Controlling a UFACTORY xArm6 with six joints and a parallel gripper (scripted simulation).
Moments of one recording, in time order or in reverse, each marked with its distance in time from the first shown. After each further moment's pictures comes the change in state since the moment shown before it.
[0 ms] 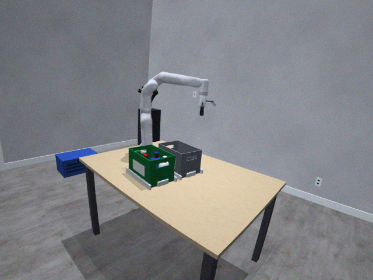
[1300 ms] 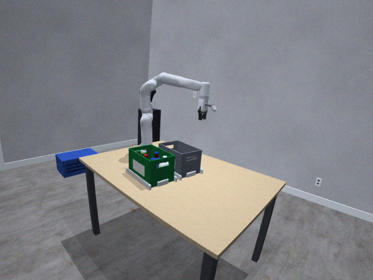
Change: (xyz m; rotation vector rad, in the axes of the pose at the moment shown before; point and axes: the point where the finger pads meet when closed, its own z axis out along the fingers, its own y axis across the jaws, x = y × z) arm 0.006 0.076 0.026 0.001 -0.005 0.531
